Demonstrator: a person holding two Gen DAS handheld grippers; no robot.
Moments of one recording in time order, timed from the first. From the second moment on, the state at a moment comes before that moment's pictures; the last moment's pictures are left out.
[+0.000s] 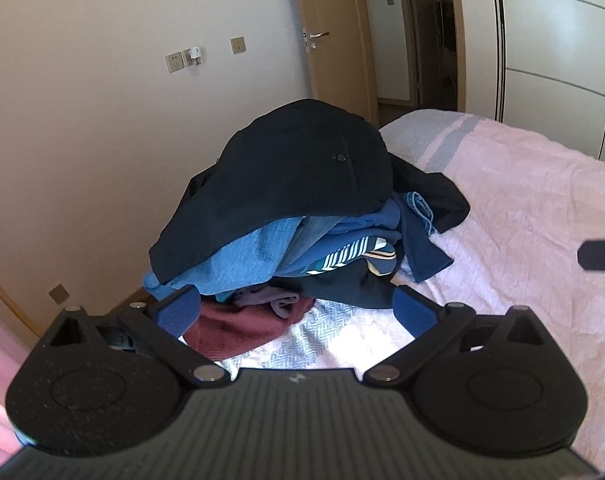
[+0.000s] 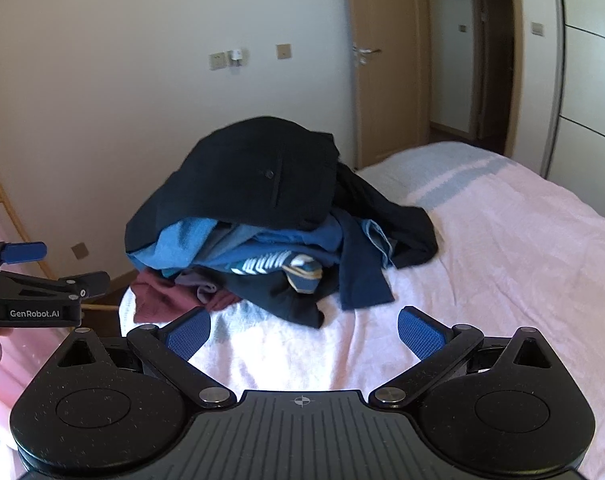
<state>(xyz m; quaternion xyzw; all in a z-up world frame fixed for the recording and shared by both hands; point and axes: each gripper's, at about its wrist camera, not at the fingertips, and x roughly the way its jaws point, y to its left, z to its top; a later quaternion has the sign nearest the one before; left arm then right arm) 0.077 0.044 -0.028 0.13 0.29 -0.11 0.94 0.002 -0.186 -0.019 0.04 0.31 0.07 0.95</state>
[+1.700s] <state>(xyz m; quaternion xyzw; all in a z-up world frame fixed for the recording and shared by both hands) 0.353 0.041 -0.142 0.38 0.17 -0.34 0.84 0.304 -0.098 -0.166 -0.23 0.27 0.20 0.91</state>
